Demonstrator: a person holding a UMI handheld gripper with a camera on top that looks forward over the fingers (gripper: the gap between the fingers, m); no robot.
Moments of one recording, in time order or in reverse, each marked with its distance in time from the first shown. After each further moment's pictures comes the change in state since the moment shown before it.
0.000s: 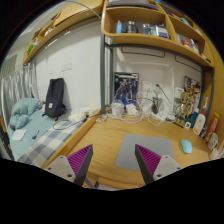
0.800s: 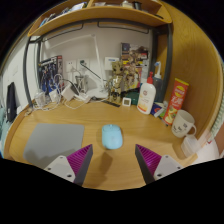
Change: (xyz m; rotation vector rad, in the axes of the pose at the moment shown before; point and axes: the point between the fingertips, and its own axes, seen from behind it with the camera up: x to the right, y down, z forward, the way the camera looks) arm 0.379 0.094 0.023 -0.148 0.363 0.174
